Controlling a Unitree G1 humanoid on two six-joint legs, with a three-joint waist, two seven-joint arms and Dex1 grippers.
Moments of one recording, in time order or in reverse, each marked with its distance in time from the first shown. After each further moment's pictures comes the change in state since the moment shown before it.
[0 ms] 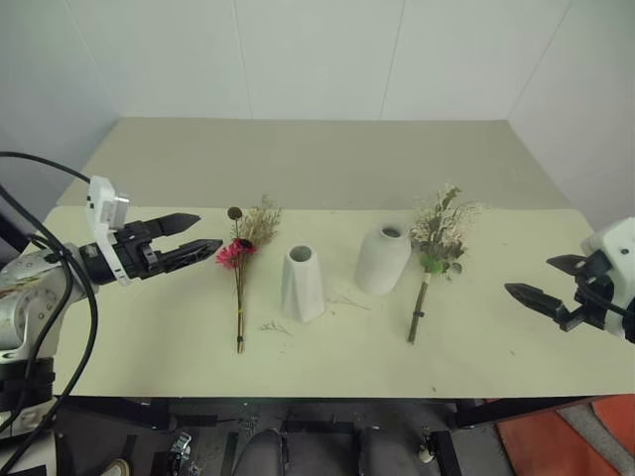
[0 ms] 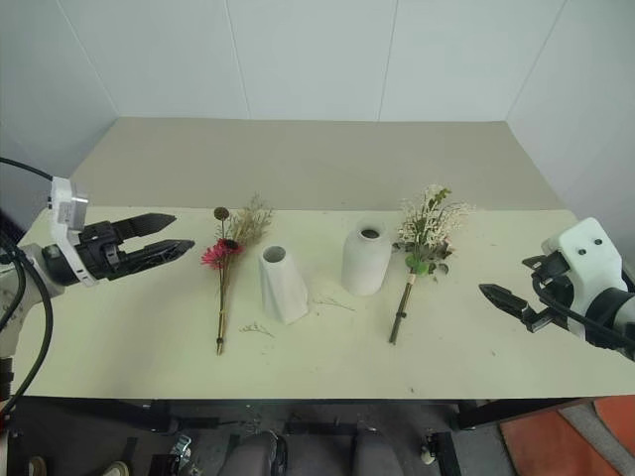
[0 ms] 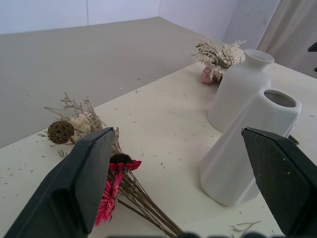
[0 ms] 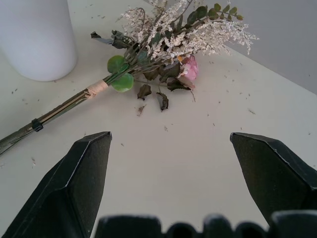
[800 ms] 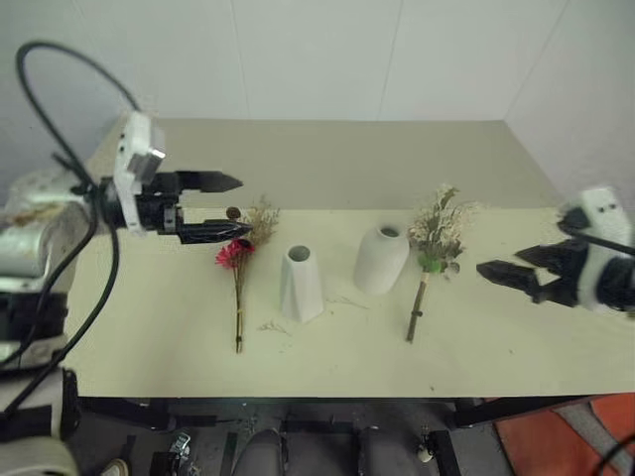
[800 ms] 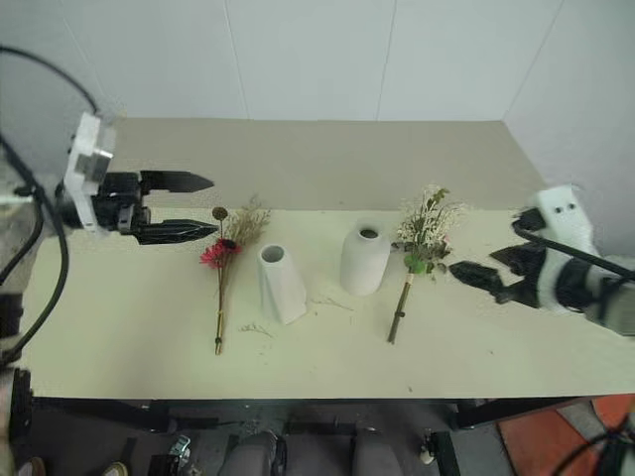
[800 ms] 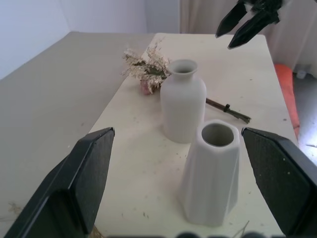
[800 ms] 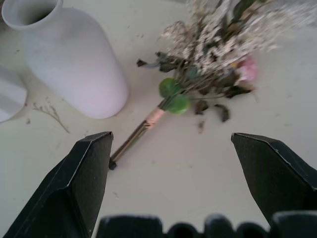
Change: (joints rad) left arm -0.536 0.015 -0.358 0.226 0.185 -0.192 -0.417; right arm -0.521 0.165 0.161 0.074 0.223 0.700 -0.215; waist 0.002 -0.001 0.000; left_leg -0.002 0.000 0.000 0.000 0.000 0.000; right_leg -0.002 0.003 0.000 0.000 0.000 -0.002
